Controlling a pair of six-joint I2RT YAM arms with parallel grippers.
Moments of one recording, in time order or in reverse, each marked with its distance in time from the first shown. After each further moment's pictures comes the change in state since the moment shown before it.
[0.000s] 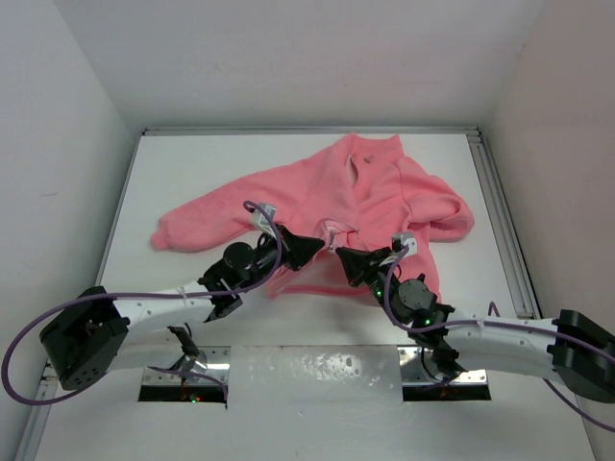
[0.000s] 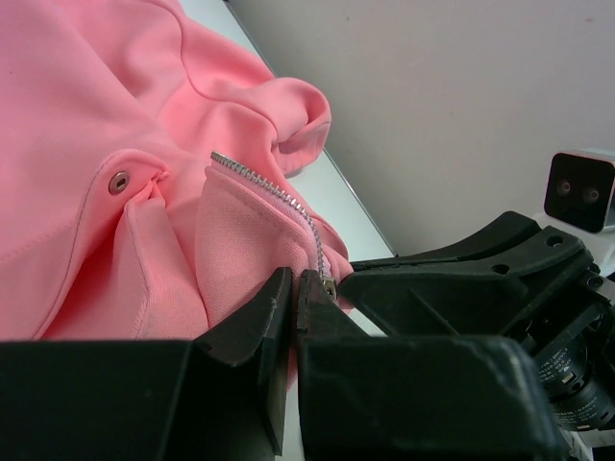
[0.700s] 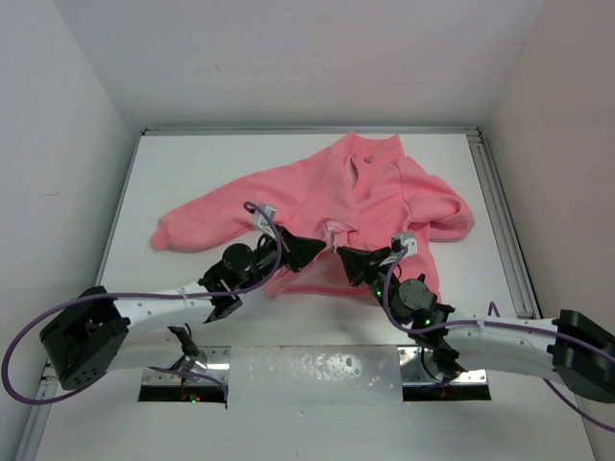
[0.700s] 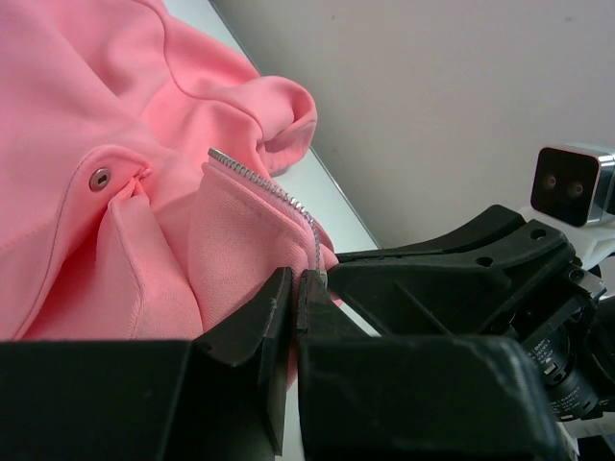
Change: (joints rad) left arm -0.007 0.000 -0.007 0.025 0.018 -0.014; right arm 0.000 0.000 0.000 0.003 0.008 -0.029
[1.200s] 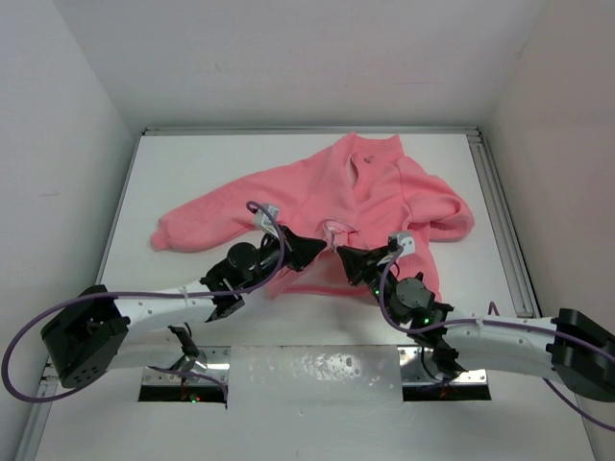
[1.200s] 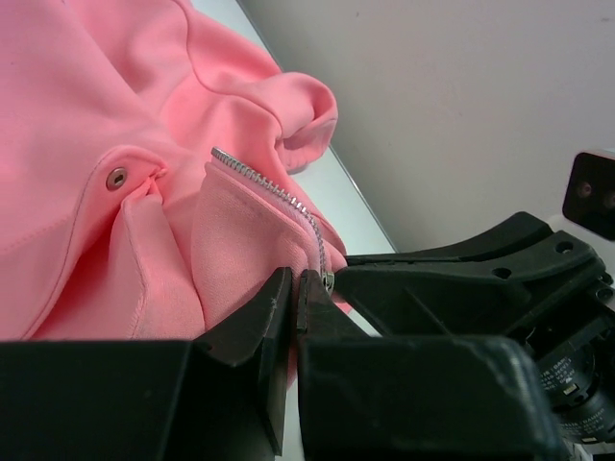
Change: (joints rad) left arm -0.020 0.008 0.020 -0.049 -0.051 0.004; right arm 0.000 0.014 0.015 -0.021 0.008 -0.034
